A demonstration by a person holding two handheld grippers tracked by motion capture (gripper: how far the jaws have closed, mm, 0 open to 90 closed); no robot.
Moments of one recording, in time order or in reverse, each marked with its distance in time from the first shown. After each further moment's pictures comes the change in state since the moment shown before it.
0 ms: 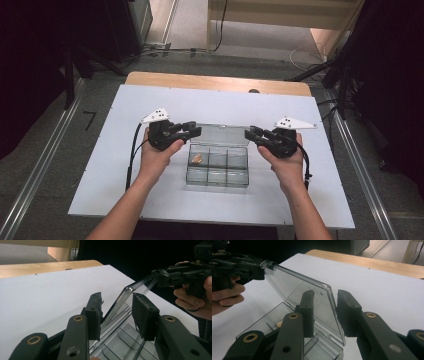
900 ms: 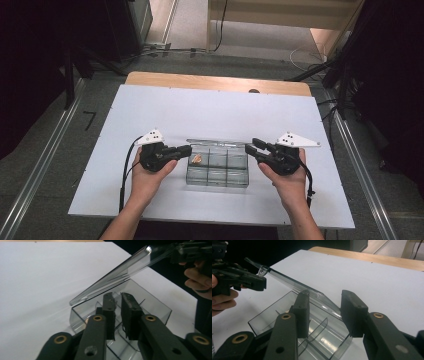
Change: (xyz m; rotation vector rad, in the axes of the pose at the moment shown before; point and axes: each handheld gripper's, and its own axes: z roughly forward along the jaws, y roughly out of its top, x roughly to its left) left arm -0.023 -0.040 -0.026 0.100 0.031 -0.027; right arm 0.025 -0.026 -0.021 -0.005 -0.018 -0.009
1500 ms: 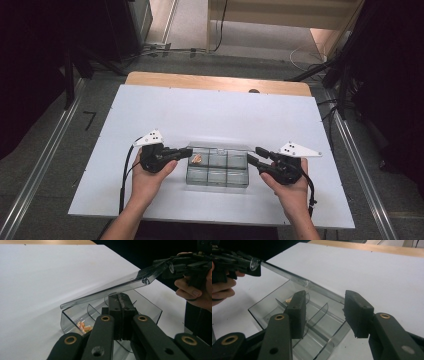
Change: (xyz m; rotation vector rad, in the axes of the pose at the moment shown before) left arm 0.000 -0.003 -0.002 -0.015 -0.044 0.003; right arm 0.001 -0.024 -0.006 0.026 -0.007 0.017
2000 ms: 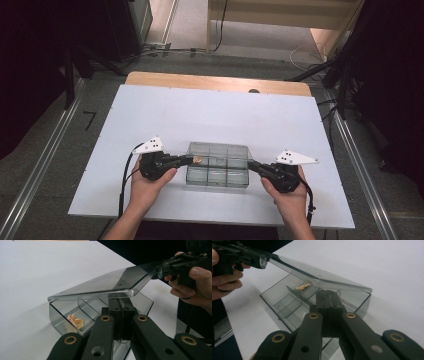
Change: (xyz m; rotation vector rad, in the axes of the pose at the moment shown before) left arm -0.012 -0.012 -0.005 0.014 -0.035 0.025; right arm 0.009 -0.016 -0.002 0.045 0.064 0.002
